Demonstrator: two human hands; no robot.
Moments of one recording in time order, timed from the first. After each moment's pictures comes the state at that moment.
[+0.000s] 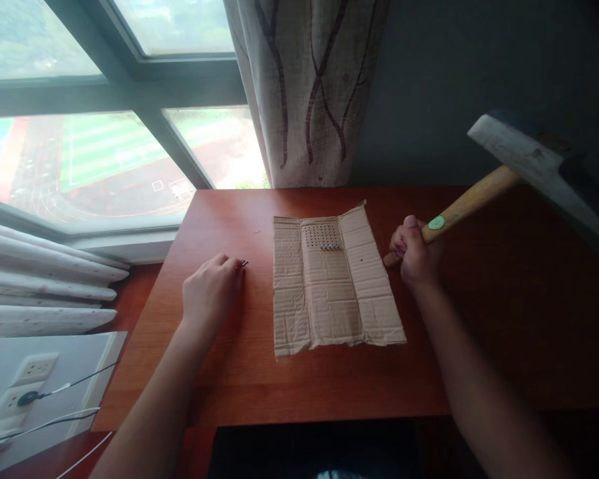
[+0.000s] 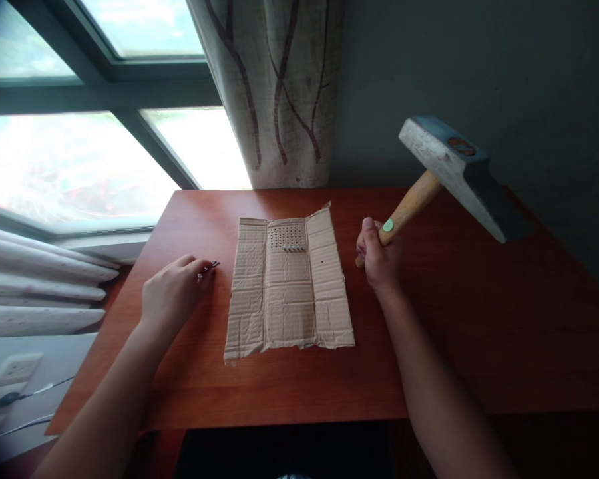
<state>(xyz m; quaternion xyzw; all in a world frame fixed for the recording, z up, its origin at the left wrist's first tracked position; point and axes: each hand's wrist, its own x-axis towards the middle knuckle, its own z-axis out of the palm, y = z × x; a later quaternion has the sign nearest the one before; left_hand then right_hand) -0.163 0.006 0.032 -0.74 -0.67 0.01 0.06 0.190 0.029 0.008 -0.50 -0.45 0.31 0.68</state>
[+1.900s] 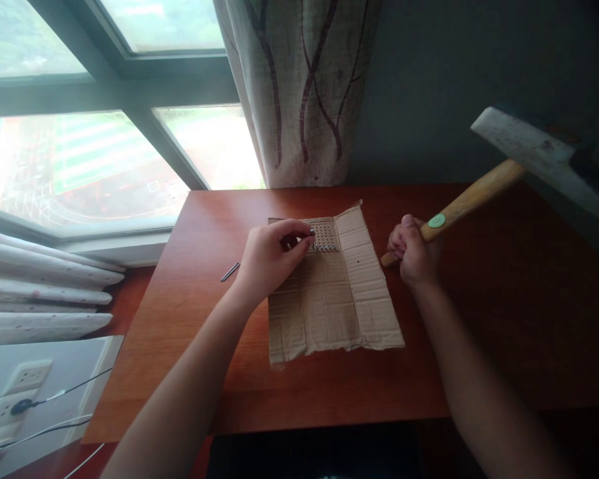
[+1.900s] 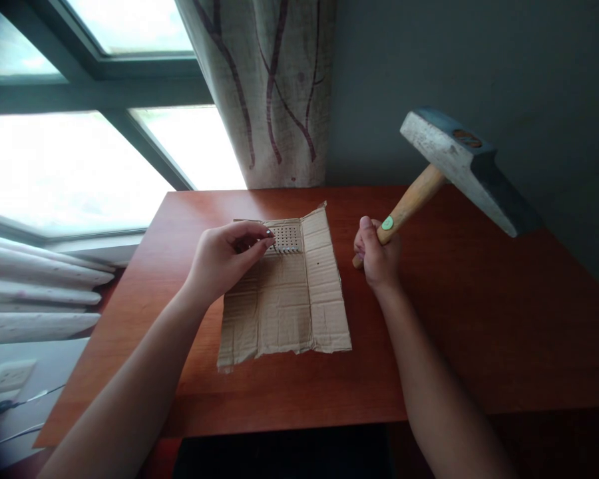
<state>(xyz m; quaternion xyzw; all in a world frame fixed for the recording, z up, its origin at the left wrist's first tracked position) -0.067 0.046 0.067 -0.75 -0.46 -0.40 -0.27 0.193 0.030 0.010 -0.49 -0.46 0.32 0.67</state>
